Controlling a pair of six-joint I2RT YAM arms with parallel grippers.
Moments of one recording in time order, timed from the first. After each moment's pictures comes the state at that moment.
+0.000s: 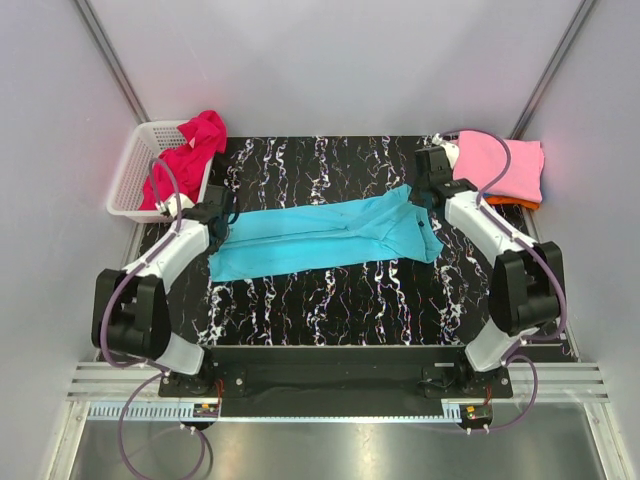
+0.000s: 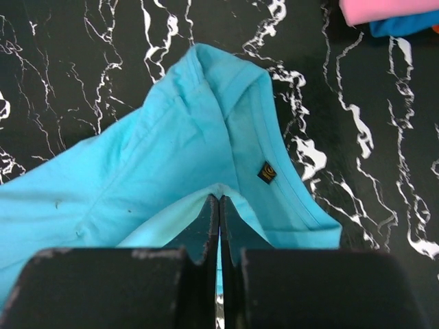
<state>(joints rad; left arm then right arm) -0.19 1.46 0.99 -0.71 -0.64 -1.09 0.27 1.64 1.27 -0.40 0.33 0.48</state>
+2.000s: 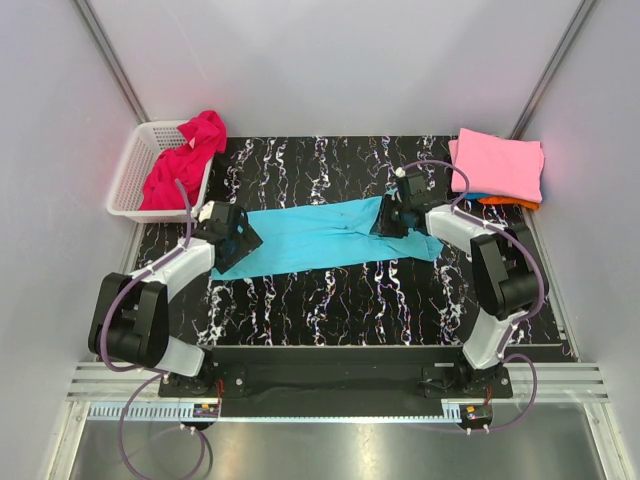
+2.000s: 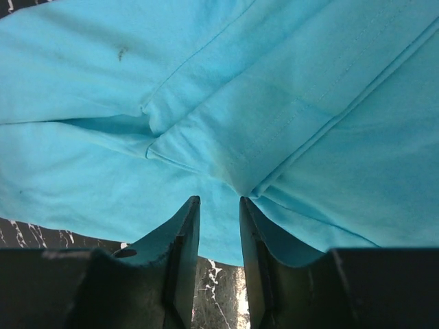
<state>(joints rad) -0.24 1.44 0.80 -0.36 -0.19 -0.86 0.33 1.78 1.12 -0.22 -0.20 0.51</state>
